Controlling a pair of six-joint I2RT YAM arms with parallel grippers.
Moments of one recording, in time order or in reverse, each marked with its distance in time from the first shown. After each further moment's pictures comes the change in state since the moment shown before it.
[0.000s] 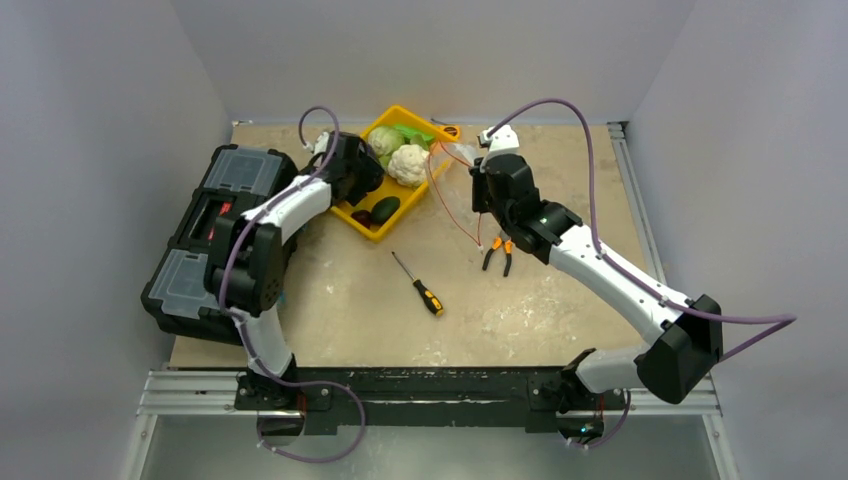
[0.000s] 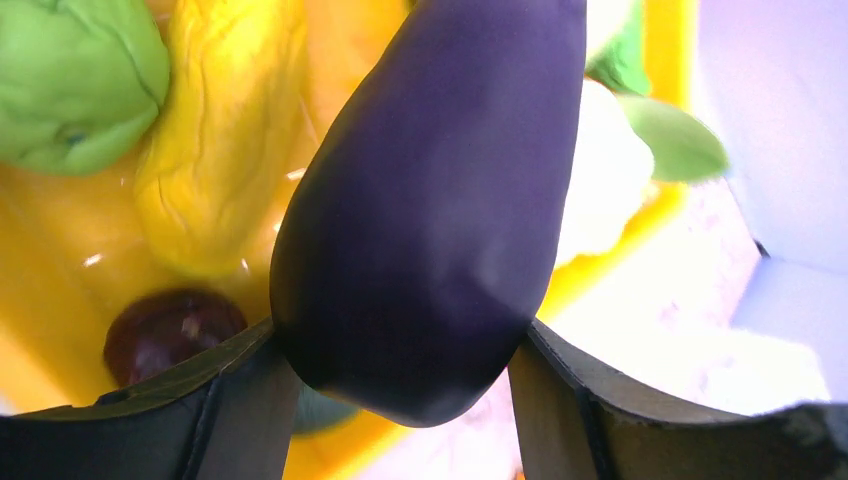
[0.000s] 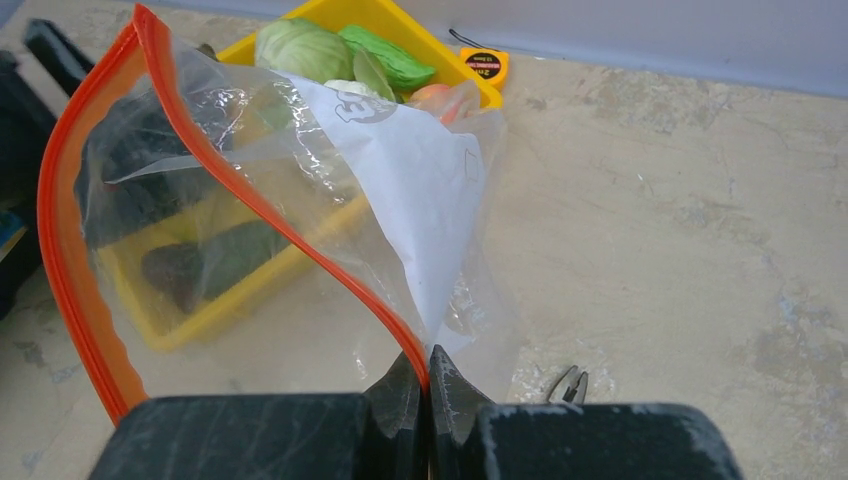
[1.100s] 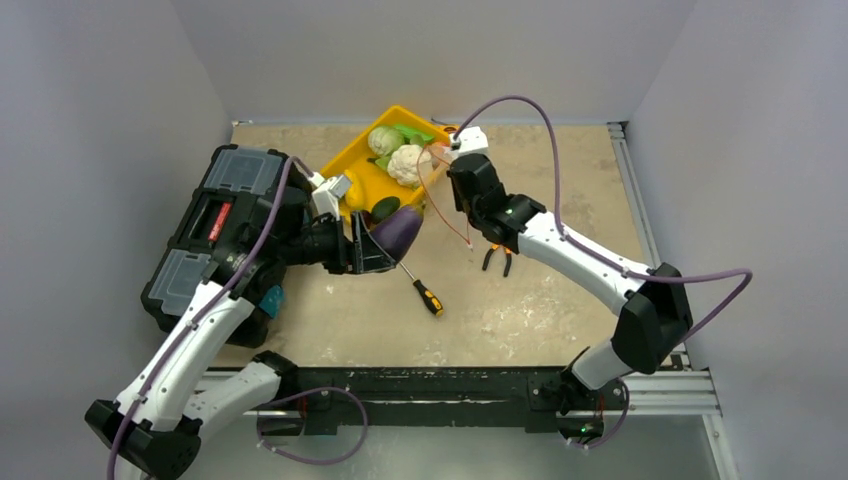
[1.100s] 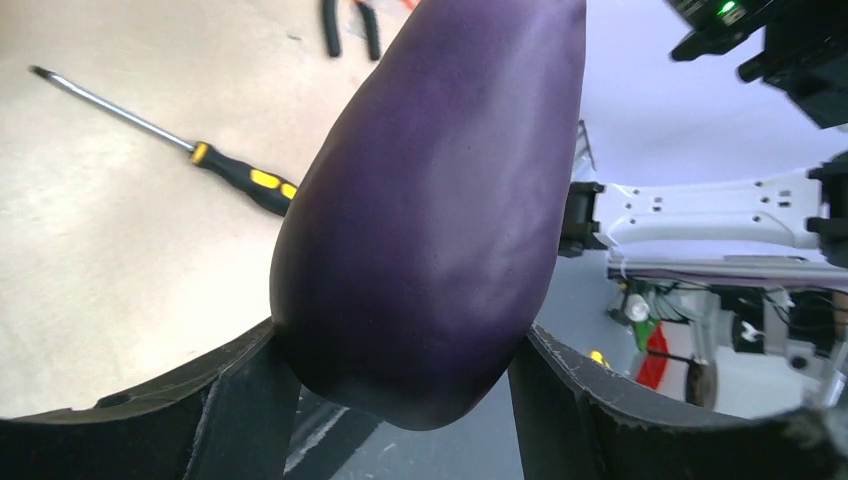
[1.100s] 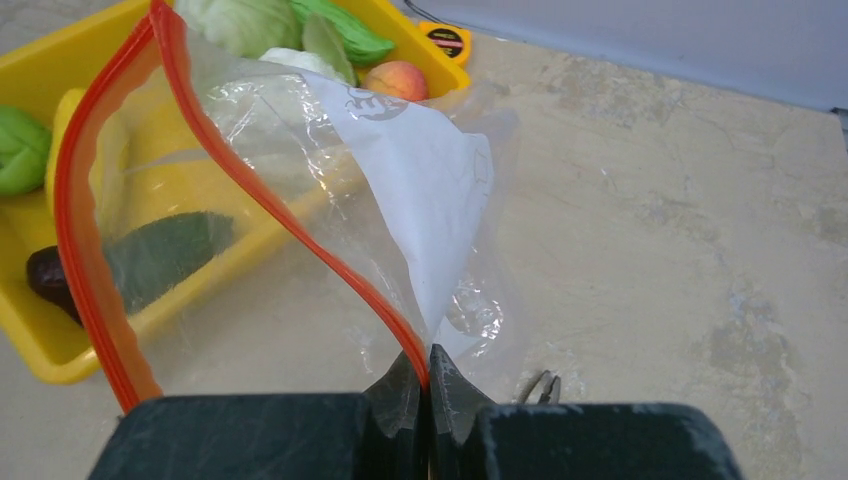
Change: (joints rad) left arm -0.145 -0.991 -0.345 -0.446 0.655 0.509; right arm 0.046 0.176 0.088 -0.017 0.165 -0.044
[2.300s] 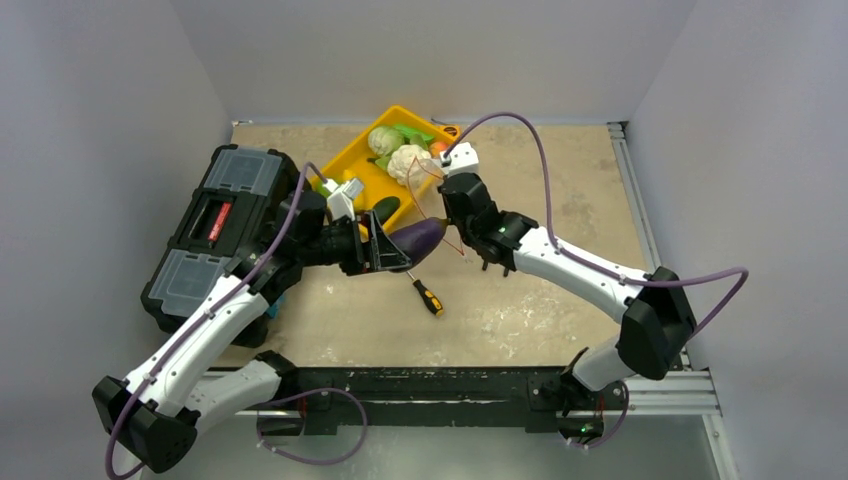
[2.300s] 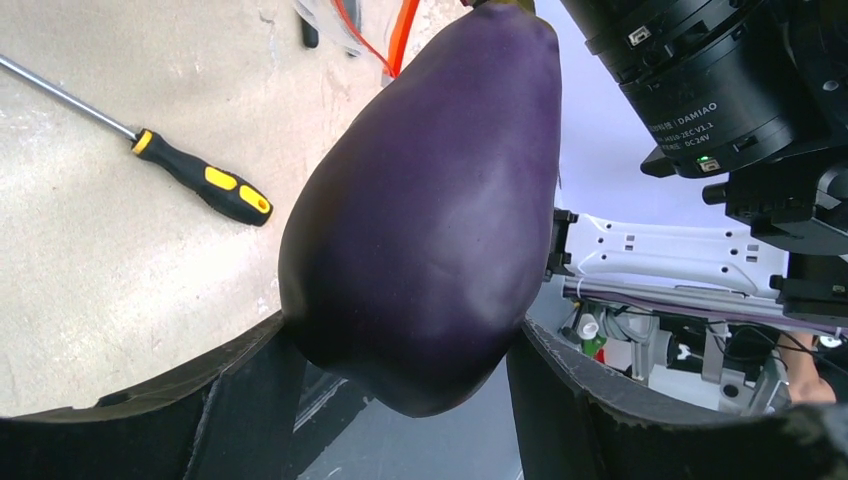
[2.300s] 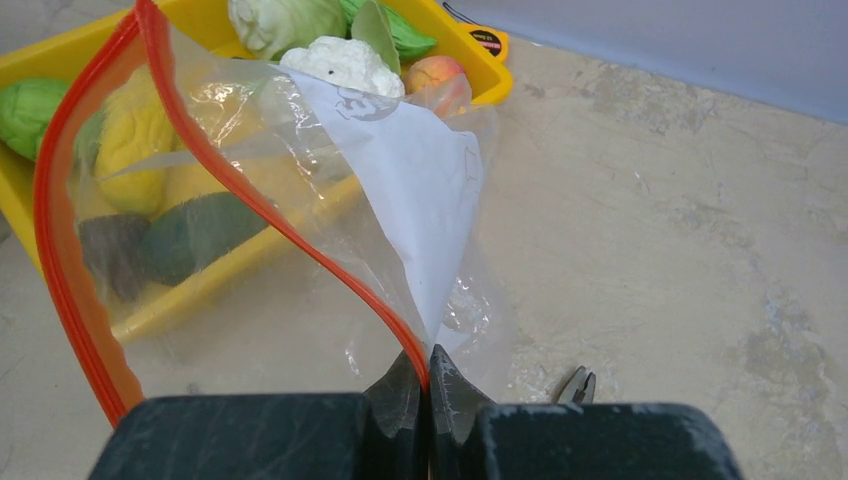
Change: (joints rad) left arm -0.090 0.061 -0.074 0.162 -0.041 -0.216; right arm 0.111 -0.035 -0.110 0.126 0.045 -0.014
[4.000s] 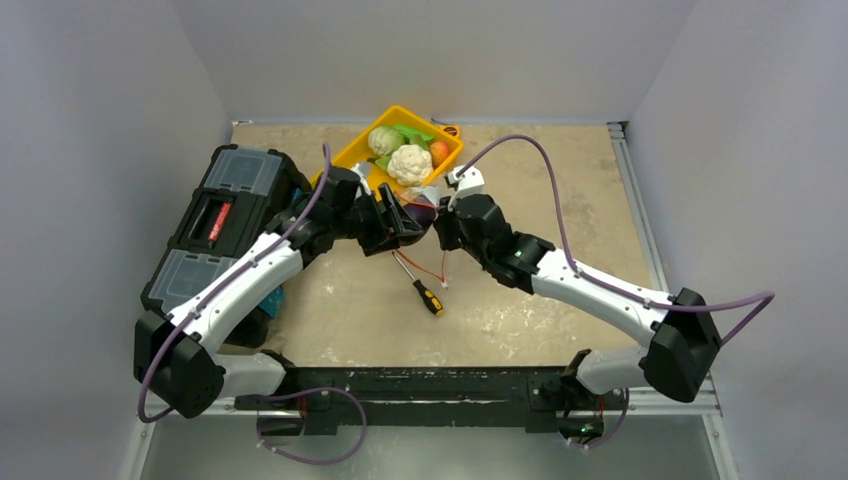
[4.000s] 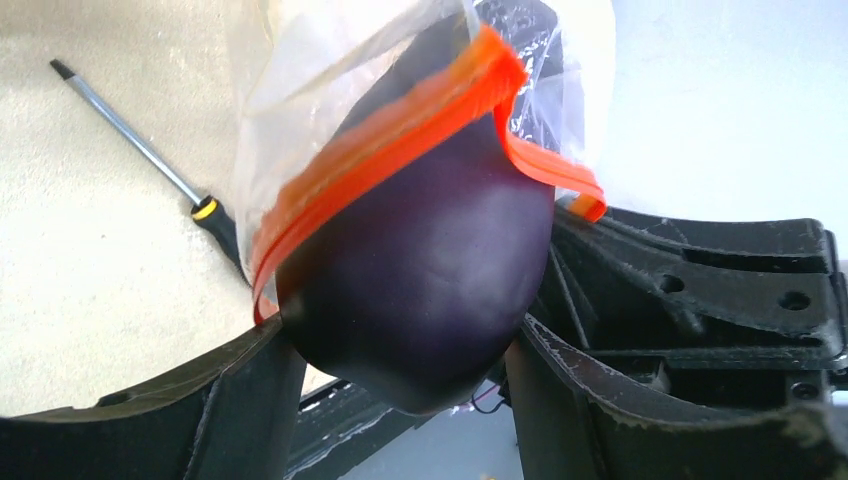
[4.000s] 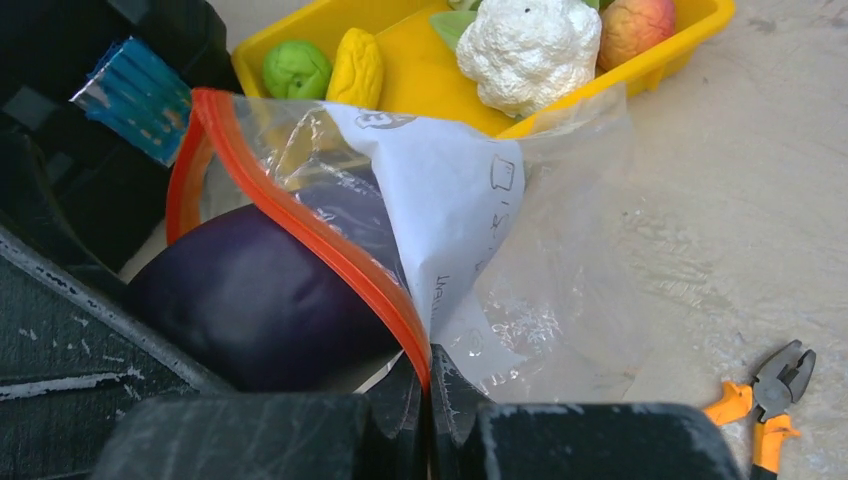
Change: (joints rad) left arm -0.011 0.289 0.108 0.052 -0.196 -0.191; right arm 0.051 -0.144 -0.159 0.058 -0.279 0.189
